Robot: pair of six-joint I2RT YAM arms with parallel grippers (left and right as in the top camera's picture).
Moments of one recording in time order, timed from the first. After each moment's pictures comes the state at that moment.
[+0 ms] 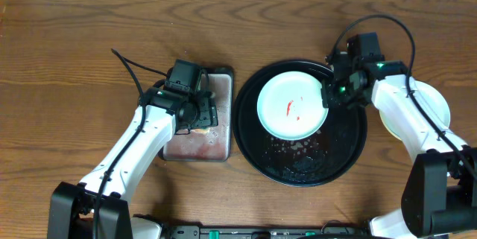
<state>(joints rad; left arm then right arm) -0.29 1.49 0.97 -0.77 0.05 -0.41 0.14 1.70 1.17 -0.78 -0.24 0.05</state>
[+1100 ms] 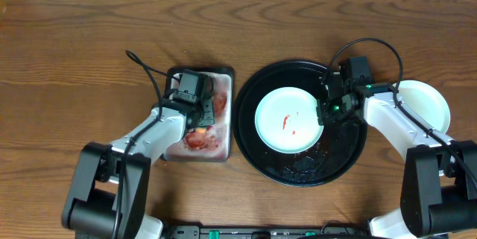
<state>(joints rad) -0.29 1.66 0.81 -0.34 -0.04 -0.38 0.15 1.70 0.96 -0.59 -0.24 0.06</state>
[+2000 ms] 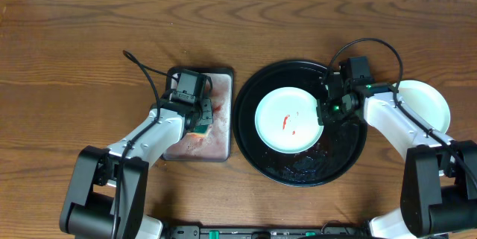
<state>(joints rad) -0.29 1.64 0.81 -0.34 -0.05 -0.37 0.15 1.70 0.96 -0.59 -0.24 0.06</state>
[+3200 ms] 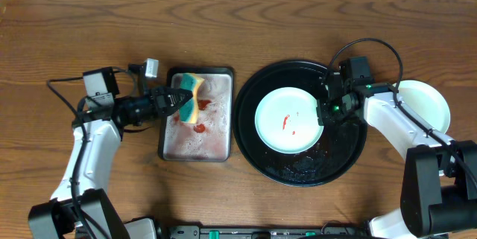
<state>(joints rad) 0.26 1.44 0.81 -0.41 1.18 -0.13 0.15 1.70 0.96 -0.59 -0.24 0.06</state>
